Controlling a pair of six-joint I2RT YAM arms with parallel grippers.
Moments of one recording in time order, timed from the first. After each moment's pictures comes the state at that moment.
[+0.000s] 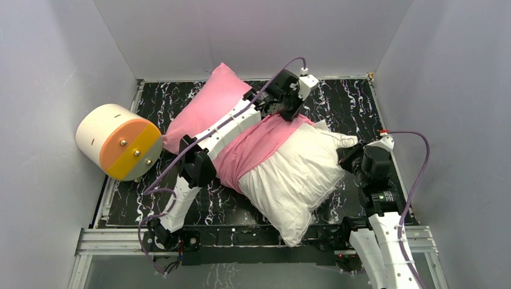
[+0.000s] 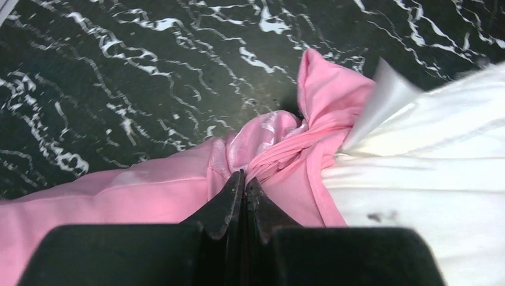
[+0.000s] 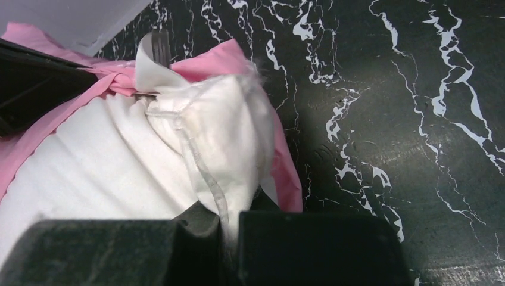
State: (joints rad) left arm -0.83 2.27 2.37 -0.80 0.09 0.11; right arm 0.09 0.52 0.57 -0.45 0.03 0.63
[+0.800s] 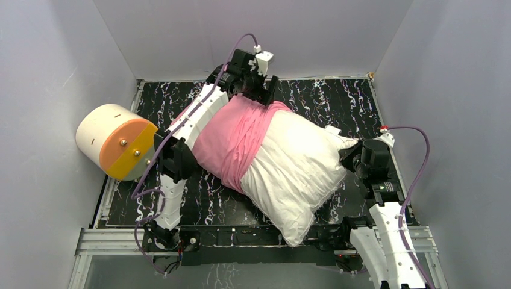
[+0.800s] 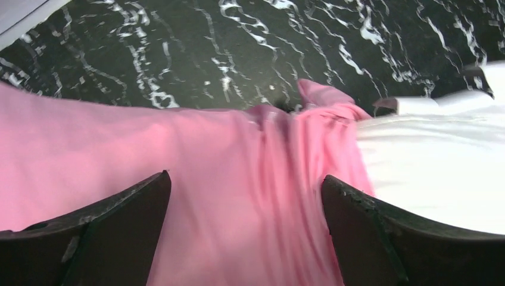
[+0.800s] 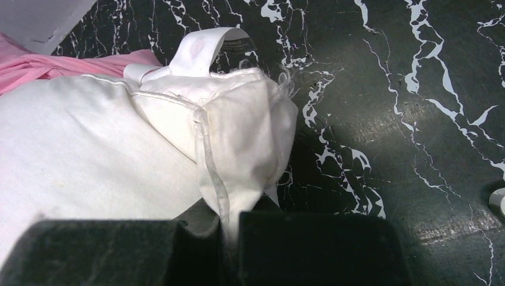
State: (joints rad) left arm -0.55 2.15 2.26 -0.81 0.18 -0.02; right arm 0.09 0.62 0.65 -0.54 0.09 0.66
